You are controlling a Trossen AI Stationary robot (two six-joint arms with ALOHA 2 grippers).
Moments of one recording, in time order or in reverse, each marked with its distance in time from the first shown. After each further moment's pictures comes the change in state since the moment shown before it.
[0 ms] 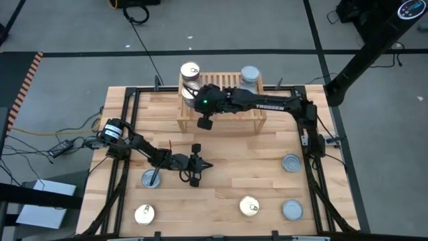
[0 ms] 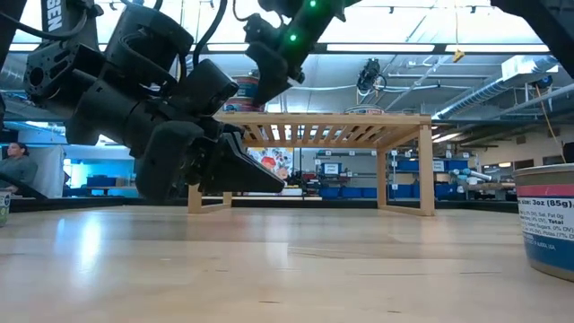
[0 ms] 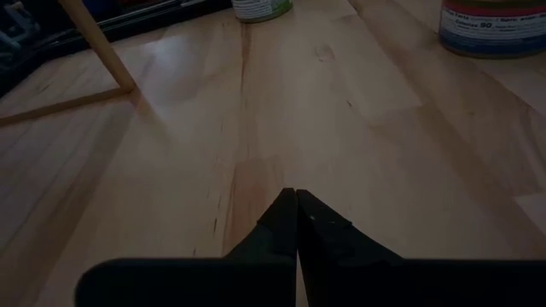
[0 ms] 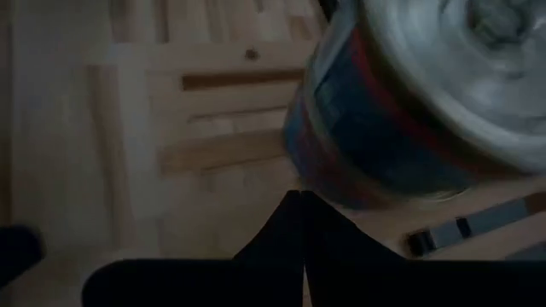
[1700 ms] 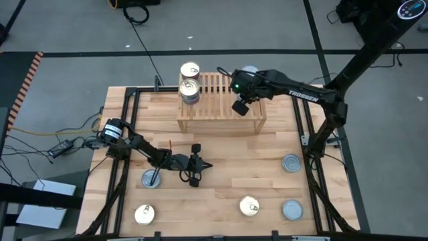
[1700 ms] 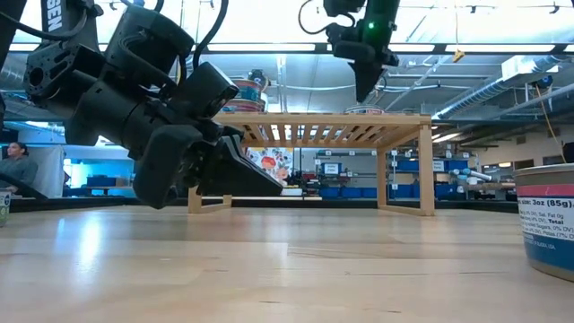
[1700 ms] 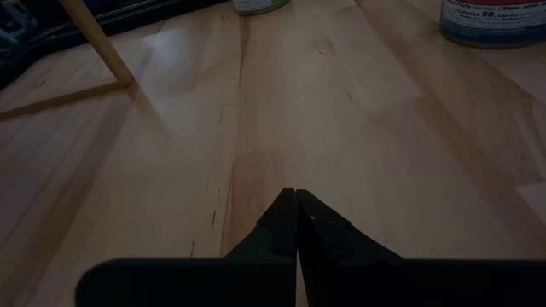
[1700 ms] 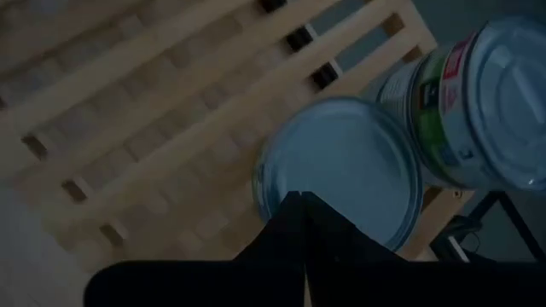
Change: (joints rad) left arm 0.000 0.000 -0.001 -0.017 0.000 0.000; right arm -0.155 -0.341 -0.202 -0.519 0.123 0.314
